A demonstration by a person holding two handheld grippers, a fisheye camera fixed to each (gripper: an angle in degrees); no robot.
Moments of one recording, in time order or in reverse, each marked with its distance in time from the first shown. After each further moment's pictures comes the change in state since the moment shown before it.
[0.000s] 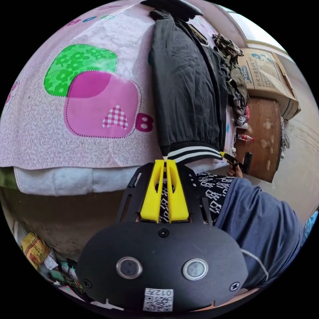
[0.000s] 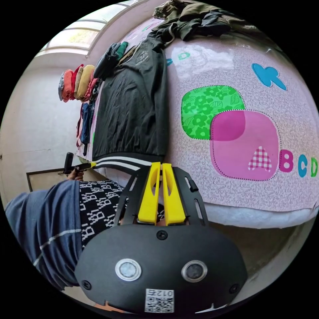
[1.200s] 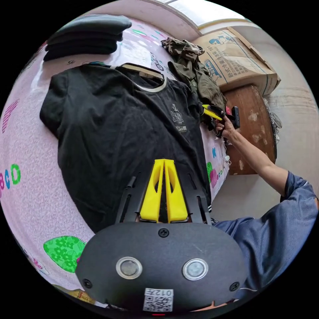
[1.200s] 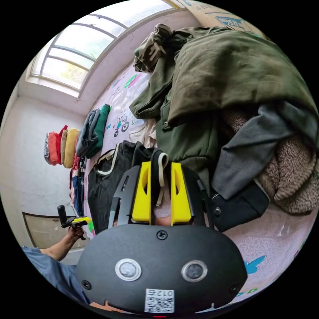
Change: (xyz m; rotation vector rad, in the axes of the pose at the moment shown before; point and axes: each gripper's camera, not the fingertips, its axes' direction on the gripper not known) left arm 0.116 -0.228 0.037 0.131 0.000 0.386; right arm -0.001 -0.368 -0.050 0.341 0.096 0.061
